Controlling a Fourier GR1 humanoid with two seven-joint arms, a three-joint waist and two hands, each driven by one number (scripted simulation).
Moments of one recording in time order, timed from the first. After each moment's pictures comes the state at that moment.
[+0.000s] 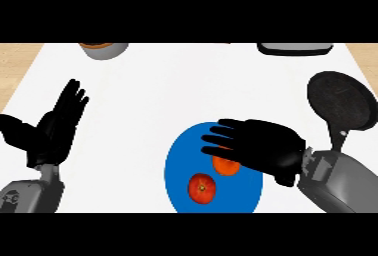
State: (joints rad) left arm -0.16 0.28 -0.02 -1.56 0.23 0.17 0.19; right arm -0.57 -0.56 0.63 -1.73 0.84 0.64 -0.27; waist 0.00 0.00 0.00
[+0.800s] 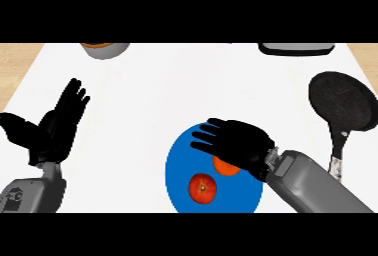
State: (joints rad) left arm -0.18 0.25 0.03 -1.54 0.19 0.12 0.19; right arm -0.55 -0.35 0.62 -1.57 1.09 0.66 -0.26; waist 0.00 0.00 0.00
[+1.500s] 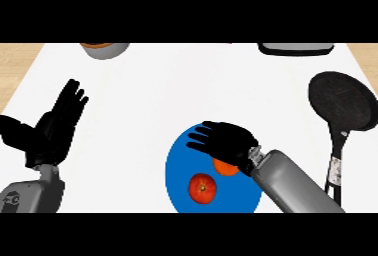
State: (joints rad) left arm -0.16 0.22 0.06 -1.57 0.17 0.09 0.21; right arm -0.52 -0.23 0.59 -1.35 1.26 0.54 -0.36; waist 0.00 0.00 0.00
